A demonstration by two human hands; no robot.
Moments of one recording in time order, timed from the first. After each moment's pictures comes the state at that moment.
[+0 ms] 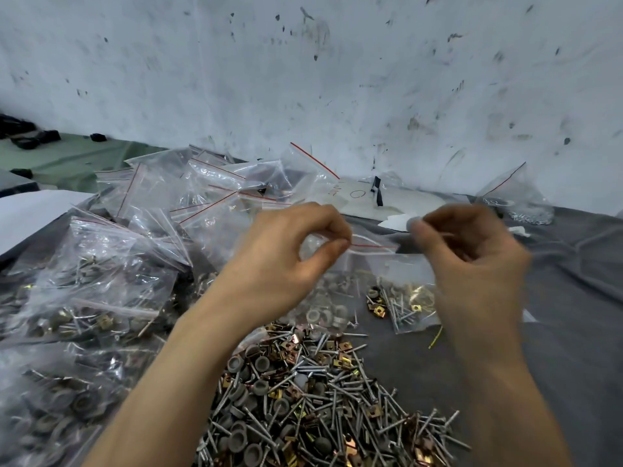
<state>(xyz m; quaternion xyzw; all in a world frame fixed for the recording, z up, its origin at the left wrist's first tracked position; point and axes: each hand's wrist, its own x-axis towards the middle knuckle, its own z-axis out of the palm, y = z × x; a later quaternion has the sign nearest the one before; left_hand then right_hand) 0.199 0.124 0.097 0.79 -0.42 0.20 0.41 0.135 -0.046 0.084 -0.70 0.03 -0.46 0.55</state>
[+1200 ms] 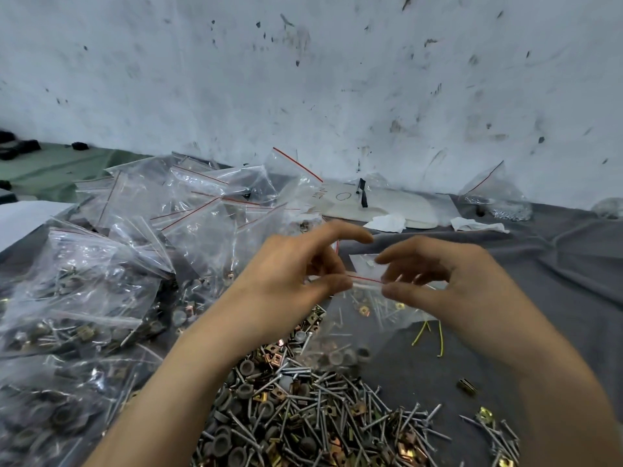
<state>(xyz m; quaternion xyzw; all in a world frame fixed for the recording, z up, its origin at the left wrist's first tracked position) 0.185 0.108 0.091 0.76 -0.44 0.04 0.47 0.104 -0.076 0.105 -0.89 -0.04 -0.17 0.42</state>
